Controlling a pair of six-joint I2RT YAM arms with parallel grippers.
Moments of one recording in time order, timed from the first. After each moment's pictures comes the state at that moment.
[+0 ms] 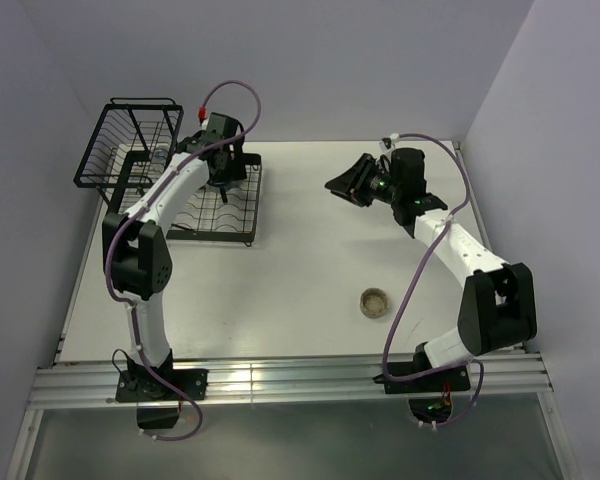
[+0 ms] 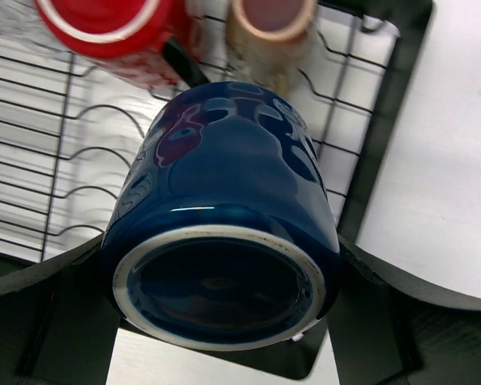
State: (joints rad) left arm -0.36 1.99 1.86 -0.77 -0.38 -0.41; right arm 0.22 1.46 1.07 0.01 -0.52 0.89
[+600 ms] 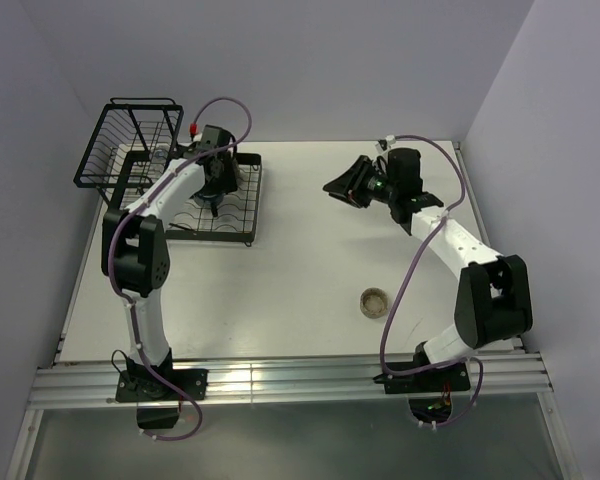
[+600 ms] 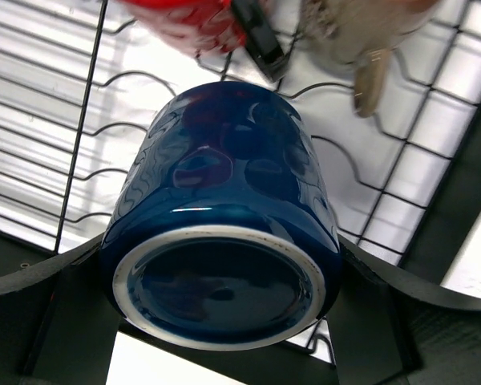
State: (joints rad) left arm -0.30 2.01 1.75 -0.75 -0.41 -0.44; right arm 0.22 1.51 1.08 0.01 -0.53 0.88
